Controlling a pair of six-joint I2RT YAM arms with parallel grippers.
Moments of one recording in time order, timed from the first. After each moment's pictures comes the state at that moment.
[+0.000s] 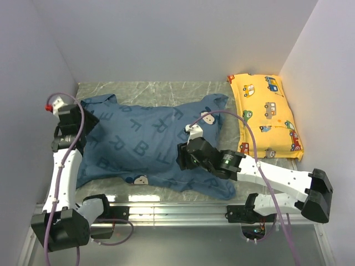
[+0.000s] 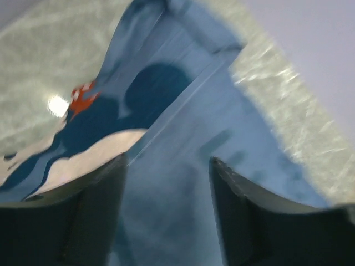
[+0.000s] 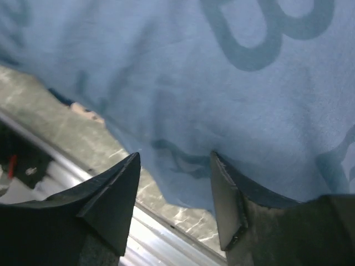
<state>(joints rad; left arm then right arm) 0.18 1.02 0.98 -0.45 -0.16 -0.64 1.08 1.17 0.92 -0.43 0.30 0.58</state>
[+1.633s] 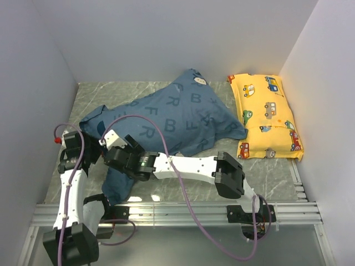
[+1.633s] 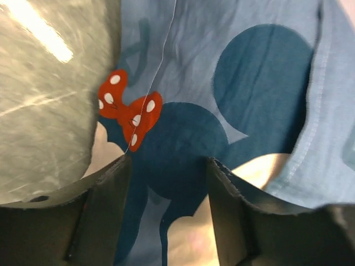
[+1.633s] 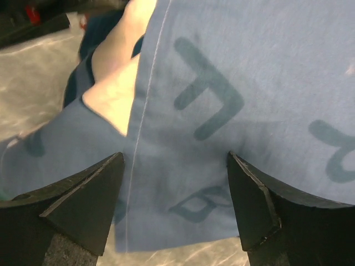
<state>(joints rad) 0.25 0.81 0.60 -0.52 0.05 -0.87 1.36 2.08 1.84 -0.48 0.67 0.19</state>
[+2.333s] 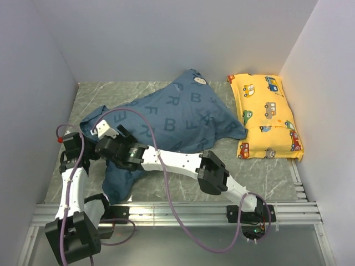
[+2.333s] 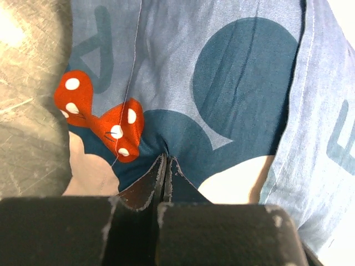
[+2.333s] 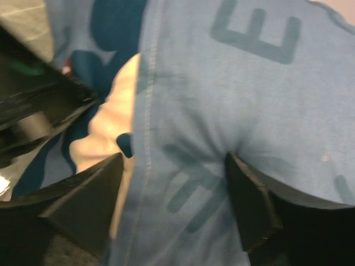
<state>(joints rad) 0.33 0.88 0.51 -0.33 0.27 -0.88 1.30 2.32 2.16 -0.49 0.77 0.07</state>
